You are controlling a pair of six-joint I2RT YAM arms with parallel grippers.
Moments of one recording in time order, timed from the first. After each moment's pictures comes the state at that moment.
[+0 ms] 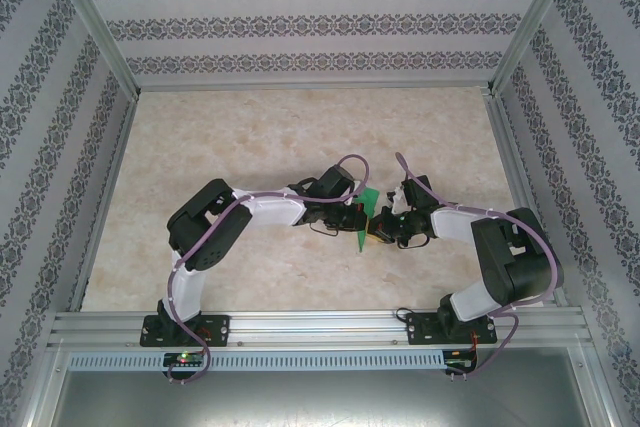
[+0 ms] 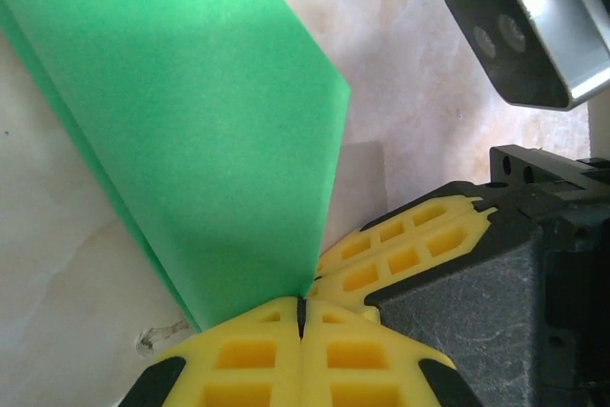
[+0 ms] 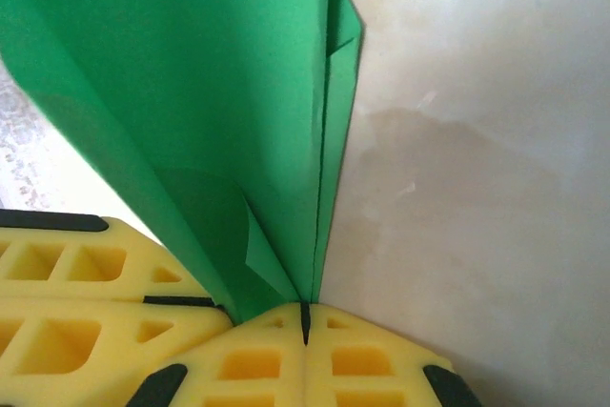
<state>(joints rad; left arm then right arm) -0.82 2.02 1.22 -0.08 0.43 -0.72 0.26 1.52 0.53 -0.14 -0.66 0.69</state>
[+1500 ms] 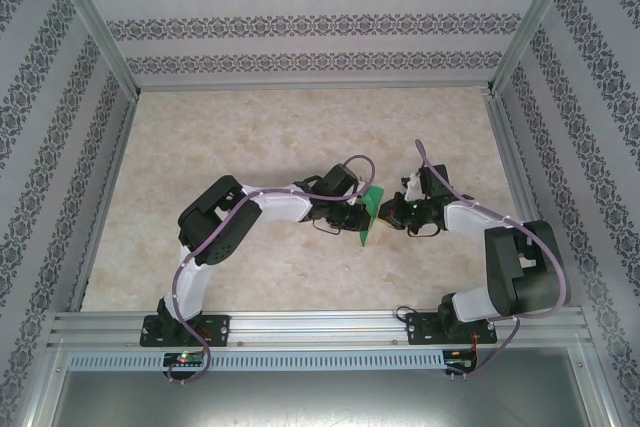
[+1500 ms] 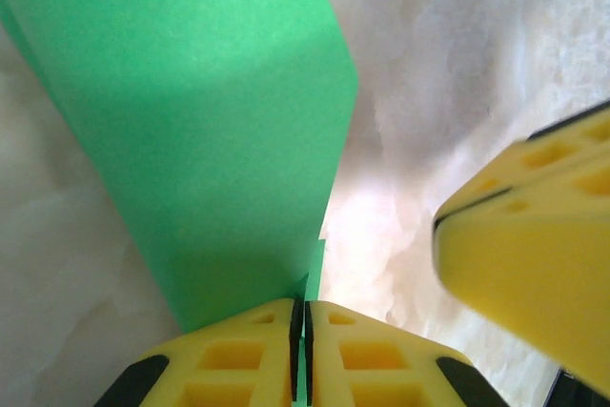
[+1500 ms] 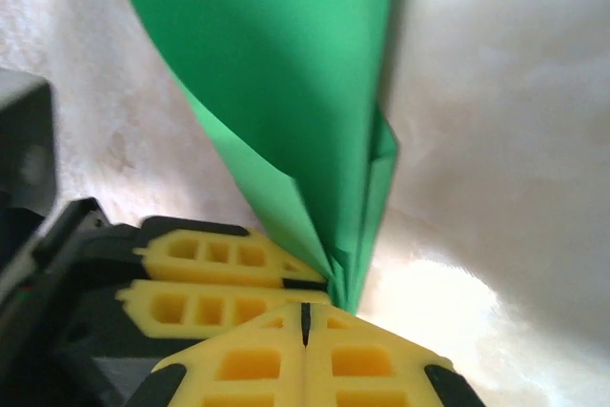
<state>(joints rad) -0.81 2.10 1.29 -0.11 0.47 -0.63 0.13 1.44 0.60 -0.23 -0.67 0.64</state>
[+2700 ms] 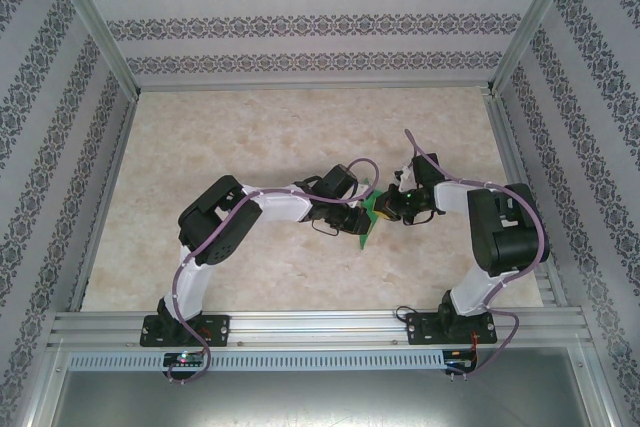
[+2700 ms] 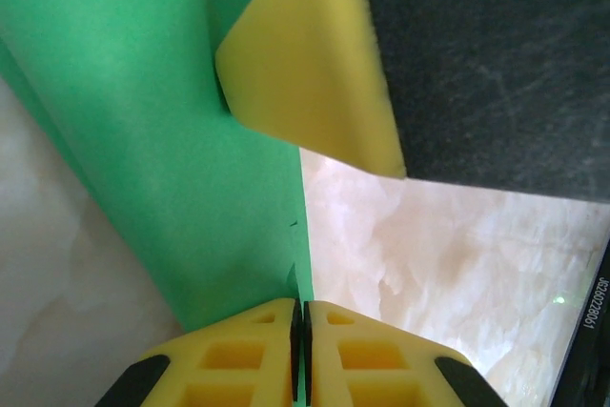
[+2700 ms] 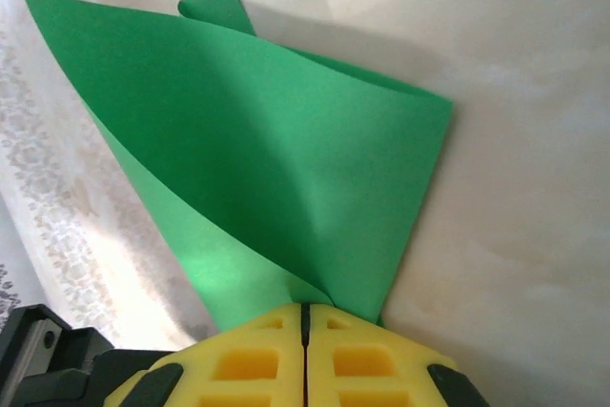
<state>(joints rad) -0.81 2.10 1.29 -0.13 0.51 -0.51 0.13 1.69 0.75 -0.24 -0.67 0.57</state>
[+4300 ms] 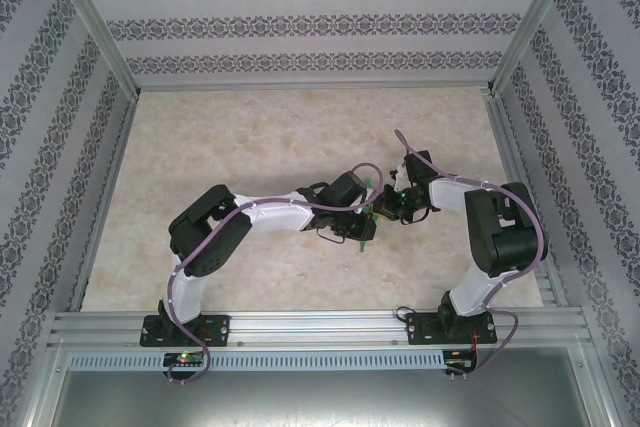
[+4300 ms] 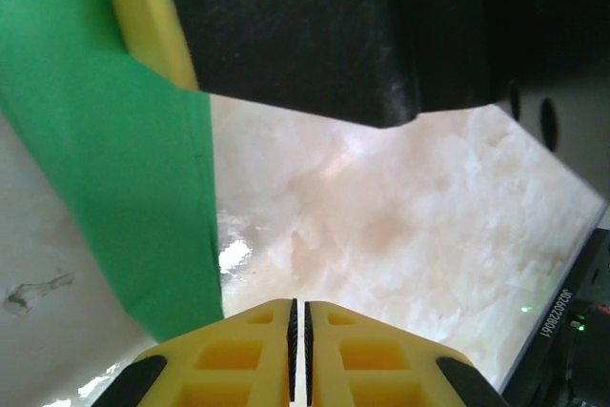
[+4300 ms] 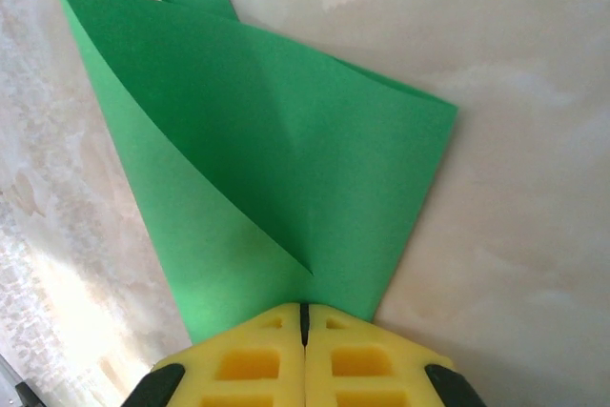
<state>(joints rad) -0.90 2.00 1.27 -0.19 0.38 -0.65 0.17 1.70 0.79 -0.31 -0.57 0.52</state>
